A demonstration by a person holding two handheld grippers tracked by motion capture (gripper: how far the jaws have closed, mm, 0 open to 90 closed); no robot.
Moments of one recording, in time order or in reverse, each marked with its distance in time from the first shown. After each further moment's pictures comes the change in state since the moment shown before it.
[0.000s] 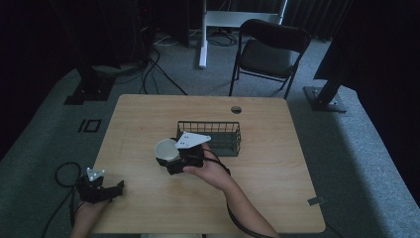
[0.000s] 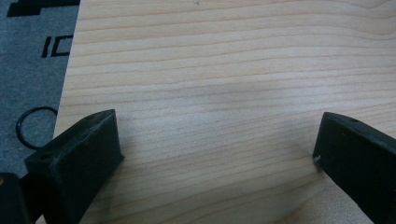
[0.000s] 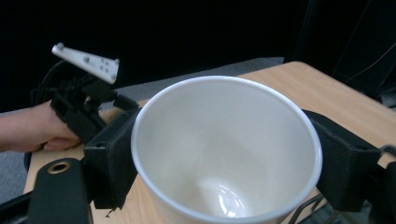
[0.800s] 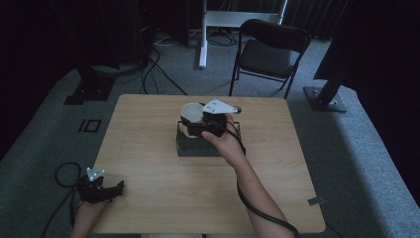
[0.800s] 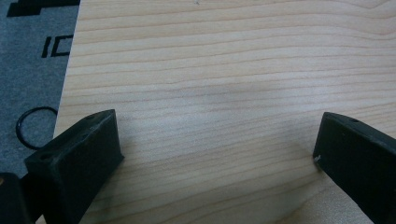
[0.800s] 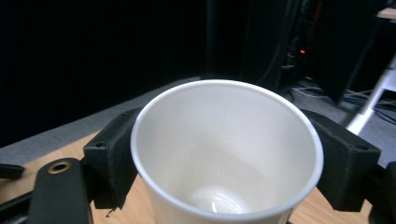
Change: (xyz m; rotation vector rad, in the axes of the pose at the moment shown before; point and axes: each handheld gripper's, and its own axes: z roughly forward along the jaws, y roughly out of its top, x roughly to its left) left arm 0.000 0.000 0.000 0.001 -0.001 0.000; right arm -0.077 0.039 -0.043 -0.092 -0.329 0.104
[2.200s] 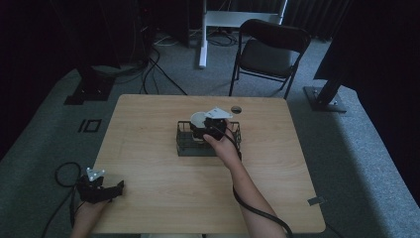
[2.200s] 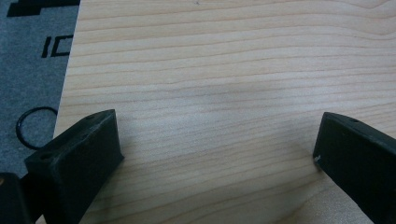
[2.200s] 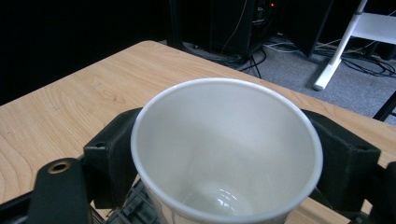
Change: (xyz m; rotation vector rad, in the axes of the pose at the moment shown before) left arm 0.000 0.000 0.000 -0.001 0.001 0.000; right arm -0.031 -0.066 0.044 0.136 -0.133 0.069
